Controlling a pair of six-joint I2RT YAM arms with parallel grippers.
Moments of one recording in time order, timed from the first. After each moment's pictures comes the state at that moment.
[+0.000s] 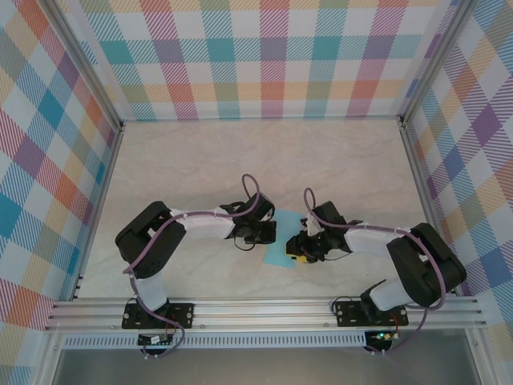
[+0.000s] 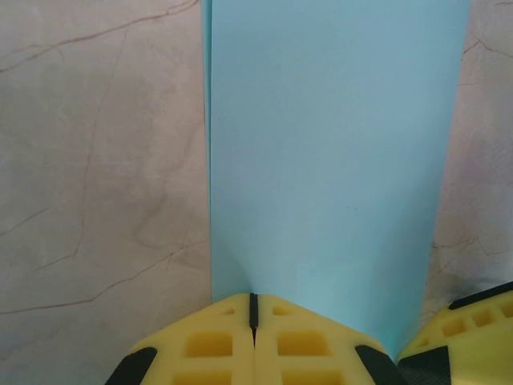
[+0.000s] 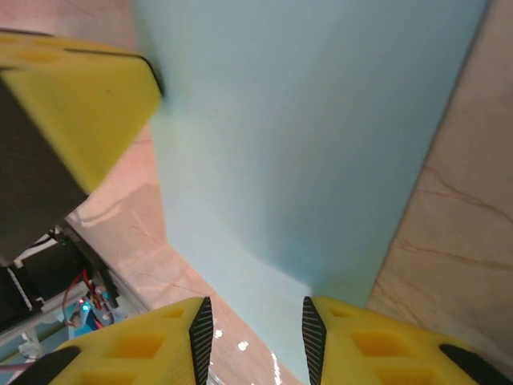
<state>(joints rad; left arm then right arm) -0.86 1.81 0.98 -0.24 0.20 -0.76 0.53 1.44 0.48 -0.16 -0.69 0.77</state>
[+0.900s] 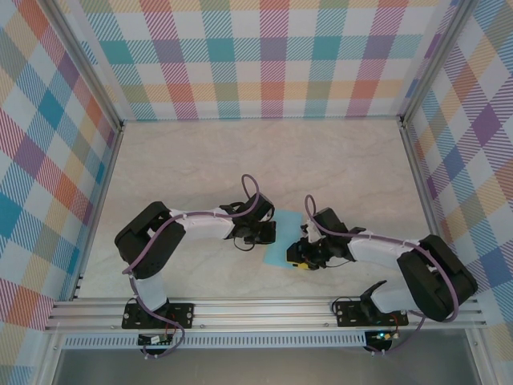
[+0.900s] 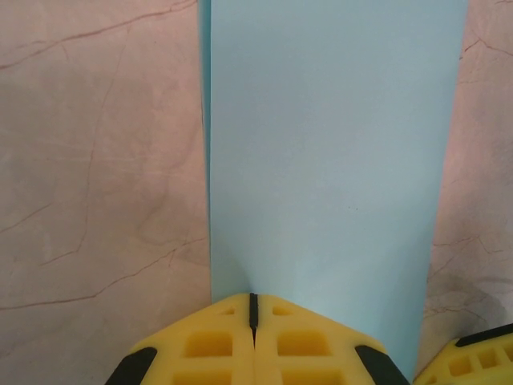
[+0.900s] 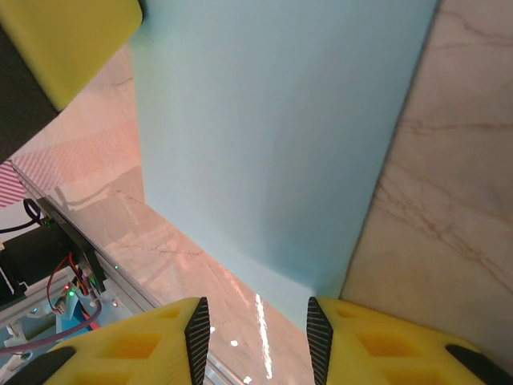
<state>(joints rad) -0.86 1.80 0.98 -0.23 0.20 -0.76 0.60 1.32 0.42 -0.20 -0.66 0.81</state>
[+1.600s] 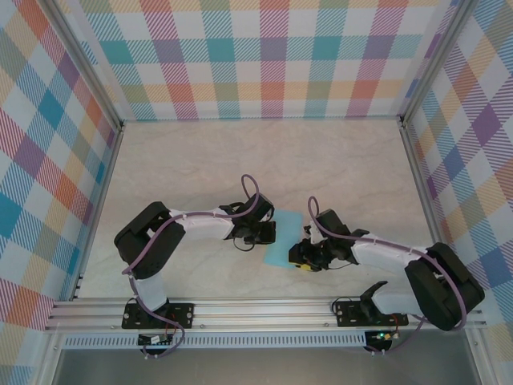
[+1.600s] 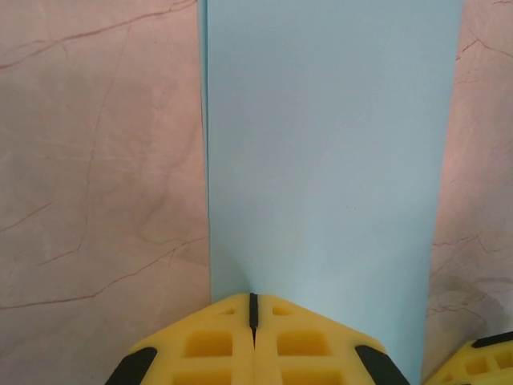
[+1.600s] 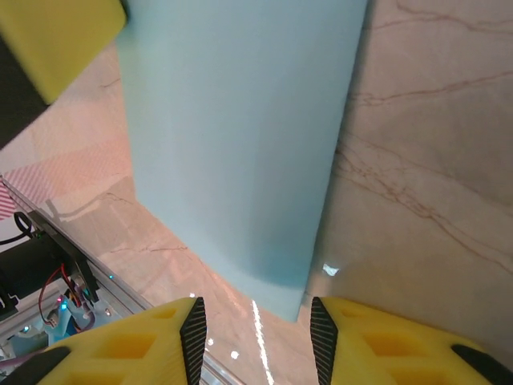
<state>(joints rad) -0.86 1.80 0.97 -0.22 0.20 -0.76 0.60 1.25 0.41 -0.25 -0.61 0.84</state>
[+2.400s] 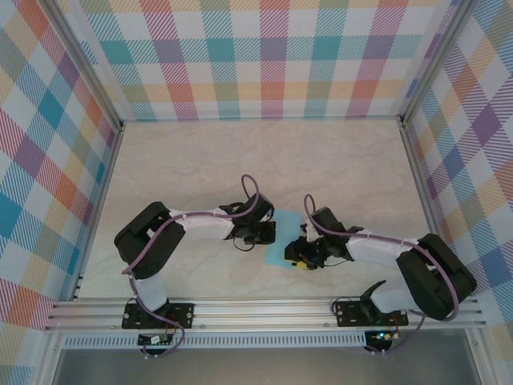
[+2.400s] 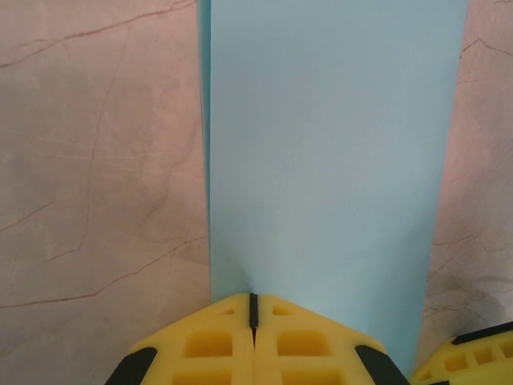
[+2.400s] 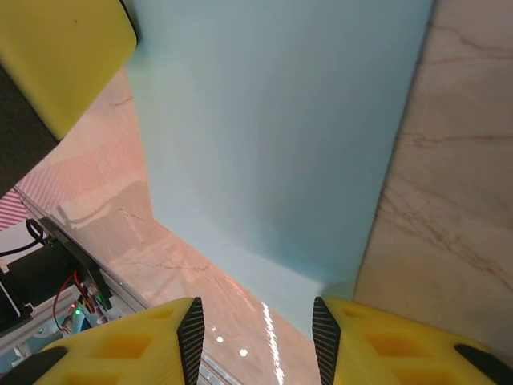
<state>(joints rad) -0.86 1.80 0.97 -0.22 0.20 -0.76 0.62 1.33 0.44 -0.20 -0.62 0.88</state>
